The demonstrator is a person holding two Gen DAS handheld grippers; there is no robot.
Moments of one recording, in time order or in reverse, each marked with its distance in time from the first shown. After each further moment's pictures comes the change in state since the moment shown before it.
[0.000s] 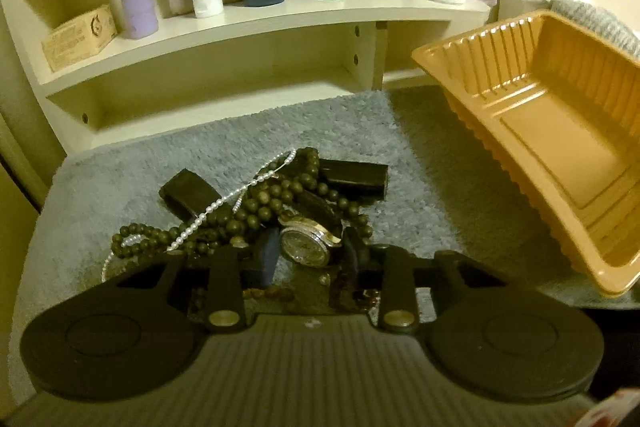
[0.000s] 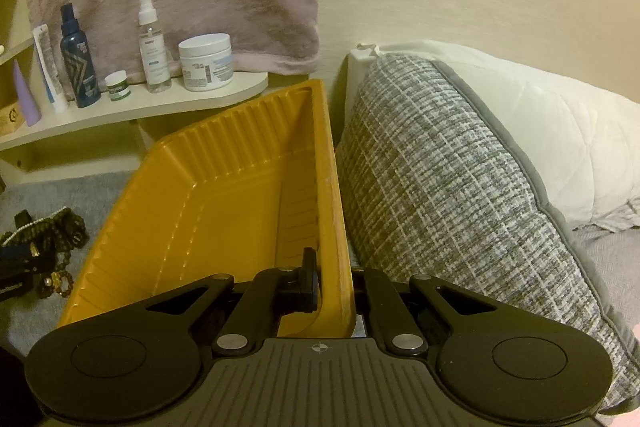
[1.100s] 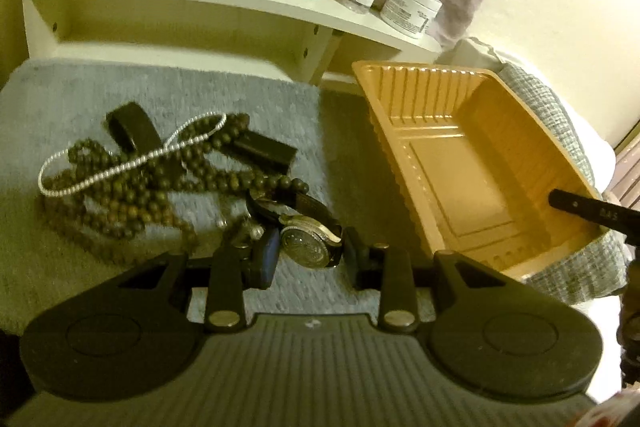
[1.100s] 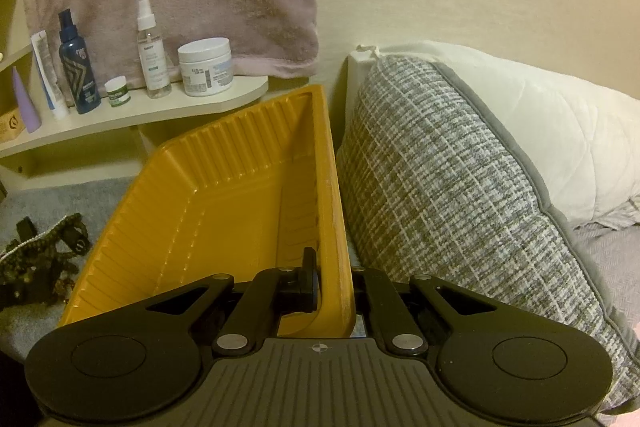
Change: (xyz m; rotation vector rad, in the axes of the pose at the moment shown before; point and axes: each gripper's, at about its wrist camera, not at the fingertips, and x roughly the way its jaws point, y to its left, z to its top) left arm -0.037 0.001 -0.002 -0.290 0.076 -0.264; right arm 0.002 0.000 0.002 0.015 -0.001 0.005
